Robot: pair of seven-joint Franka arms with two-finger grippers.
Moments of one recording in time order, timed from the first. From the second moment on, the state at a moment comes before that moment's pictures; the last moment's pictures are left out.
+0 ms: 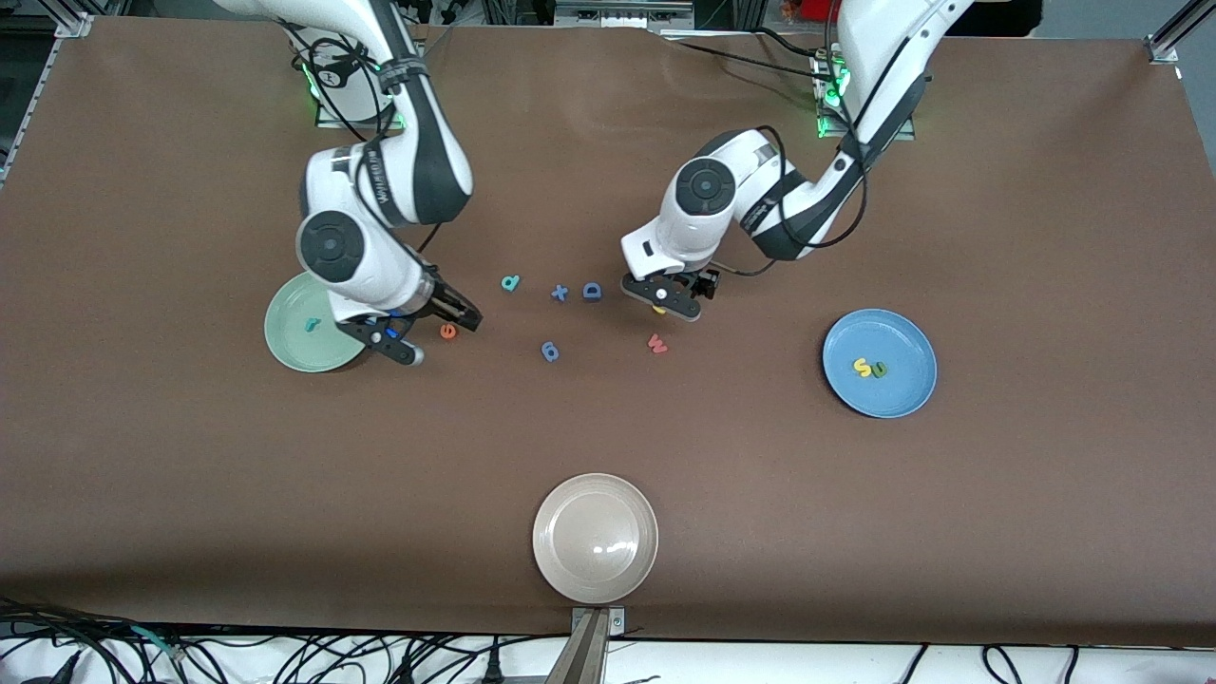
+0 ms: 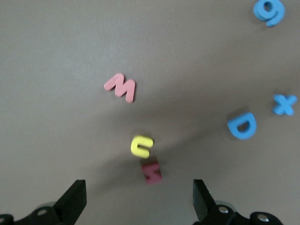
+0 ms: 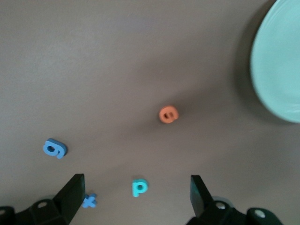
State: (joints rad) left arm -0.25 0.57 -0.51 -1.89 0.26 2.35 -0.50; right arm 1.03 0.47 -0.63 -1.84 0.42 2.05 0.71
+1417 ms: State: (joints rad) left arm -0.29 0.72 -0.48 -1.83 0.41 2.41 -0.62; right arm 1.06 0.60 -0.49 -1.96 0.55 2.22 0.81
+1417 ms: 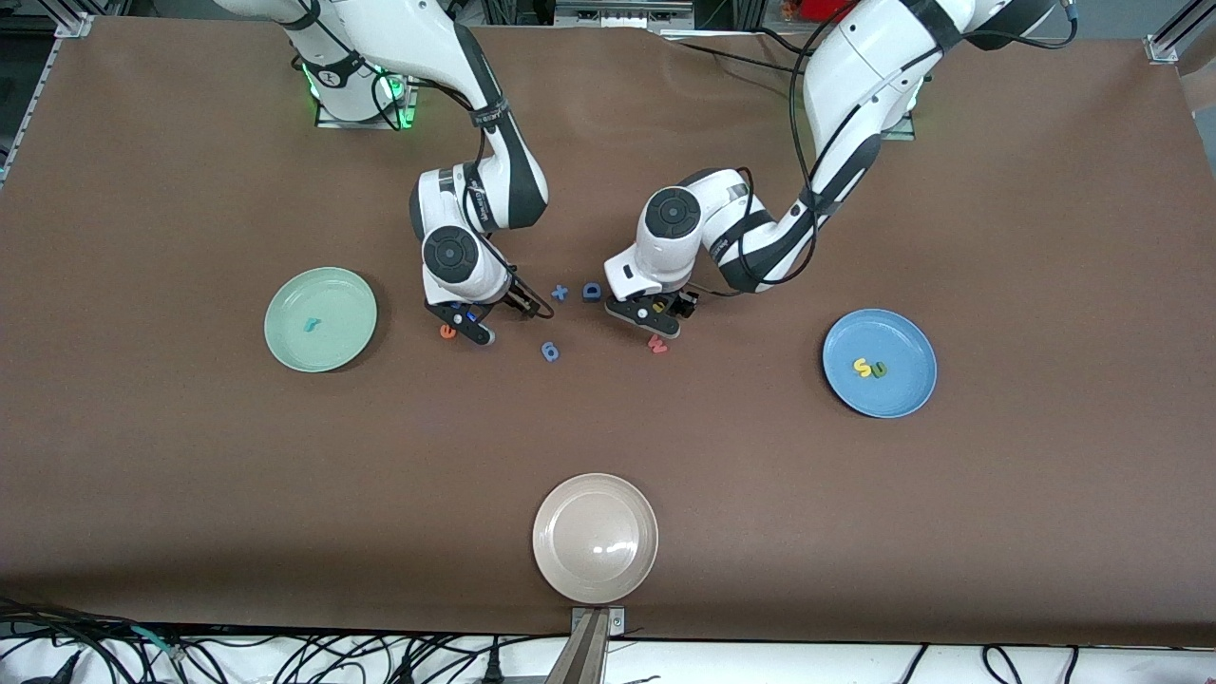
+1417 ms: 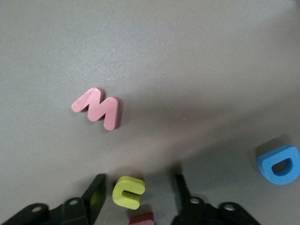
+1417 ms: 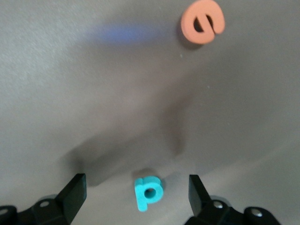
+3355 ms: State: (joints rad) left arm 0.10 0.59 -0.51 -1.70 0.41 2.05 0.05; right arm 1.09 0.53 -0.53 -2.05 0.58 2.28 0.79
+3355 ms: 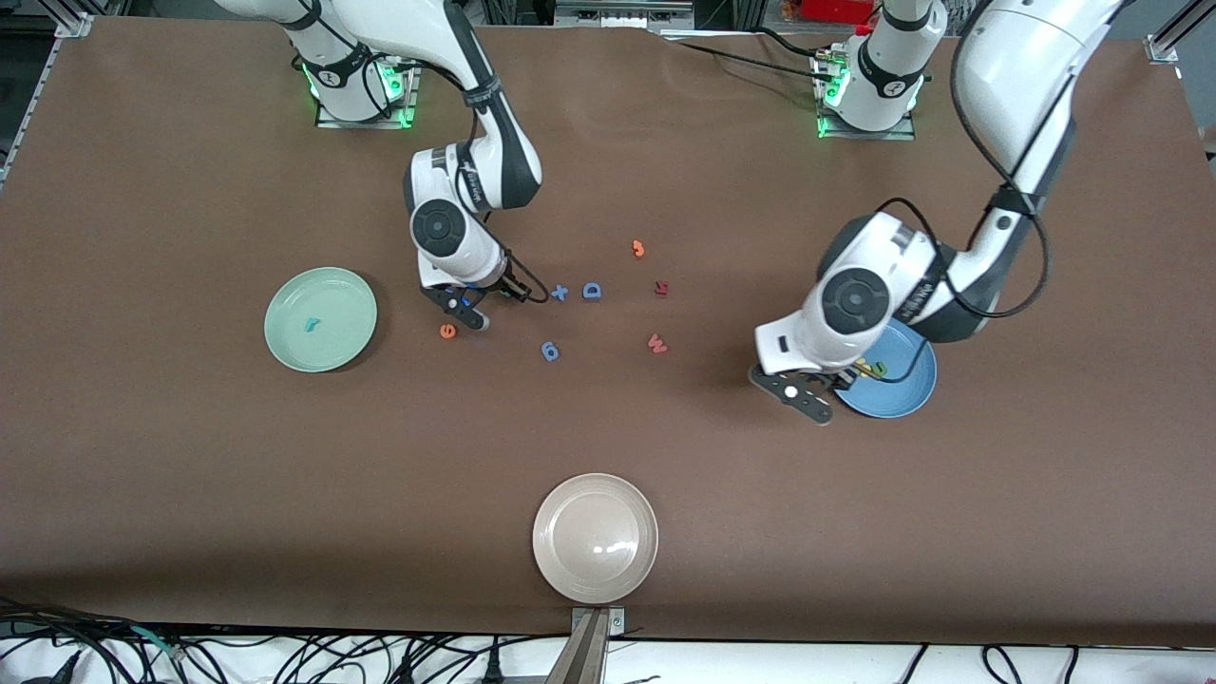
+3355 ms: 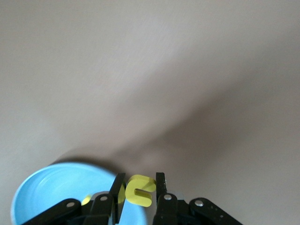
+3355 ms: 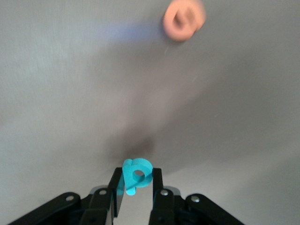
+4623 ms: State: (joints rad) left arm 0.47 0.58 -0.74 -1.81 0.39 2.04 0.21; right arm 0.93 0.55 -0.91 -2.10 0.58 2.06 0.00
